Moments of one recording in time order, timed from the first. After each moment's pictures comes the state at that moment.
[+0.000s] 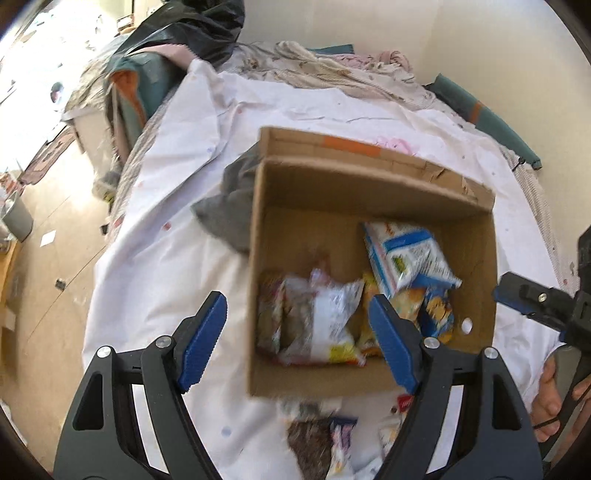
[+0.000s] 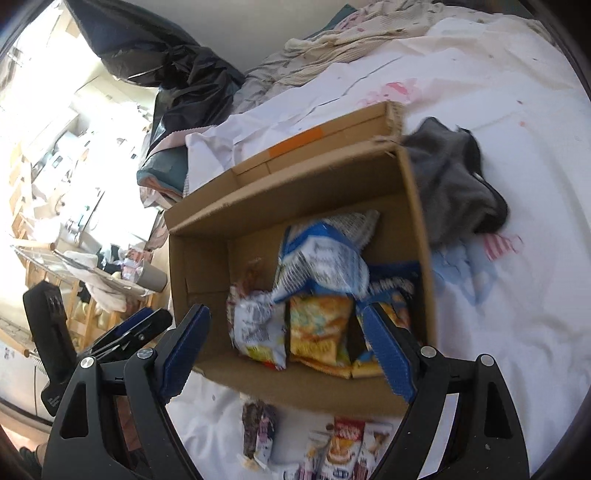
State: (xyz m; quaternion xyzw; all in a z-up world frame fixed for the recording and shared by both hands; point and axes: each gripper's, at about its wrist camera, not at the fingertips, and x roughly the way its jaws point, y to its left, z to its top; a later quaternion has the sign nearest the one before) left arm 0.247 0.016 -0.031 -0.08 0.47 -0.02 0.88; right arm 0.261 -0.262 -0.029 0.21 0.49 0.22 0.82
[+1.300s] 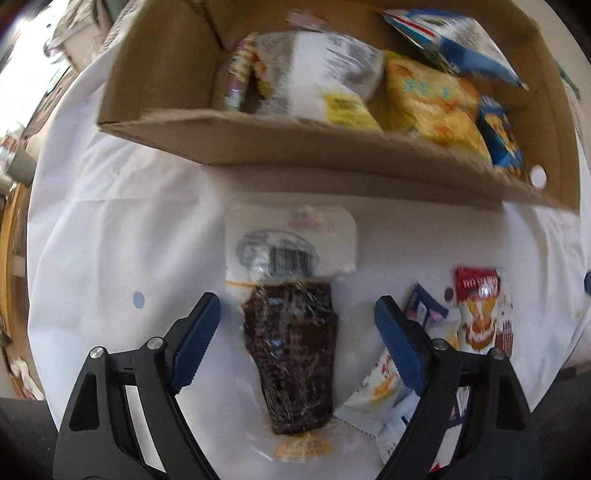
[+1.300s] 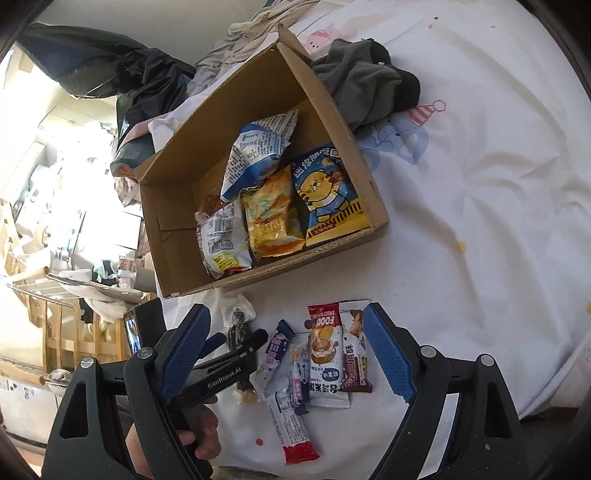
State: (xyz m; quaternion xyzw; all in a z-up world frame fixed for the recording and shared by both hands) left arm 0.199 -0.045 -0.168 -0.06 0.62 0.02 0.78; right arm 0.179 -0.288 -0.070 0.28 0.55 0.17 0.77
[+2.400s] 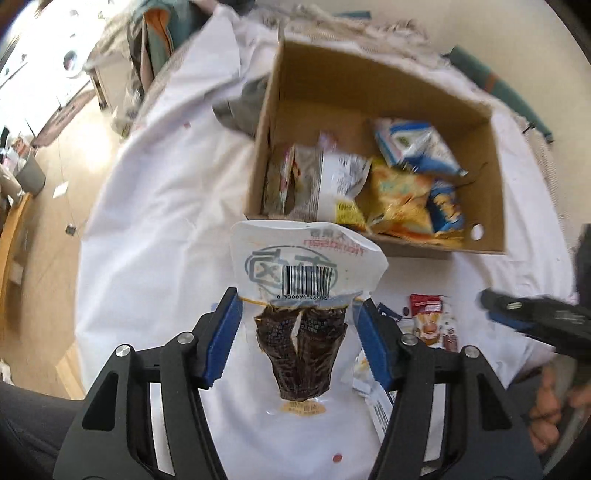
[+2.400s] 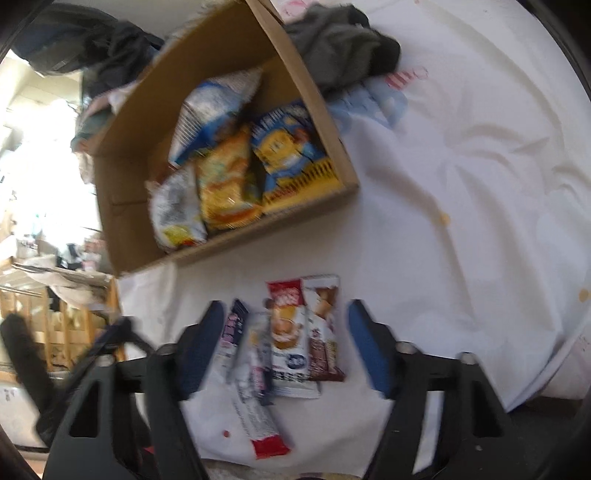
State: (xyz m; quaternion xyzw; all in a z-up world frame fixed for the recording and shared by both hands) left arm 0.143 -0.013 -0.057 -0.09 0.52 0.01 0.85; right arm 0.182 -0.278 -0.104 0.21 0.62 0.11 0.75
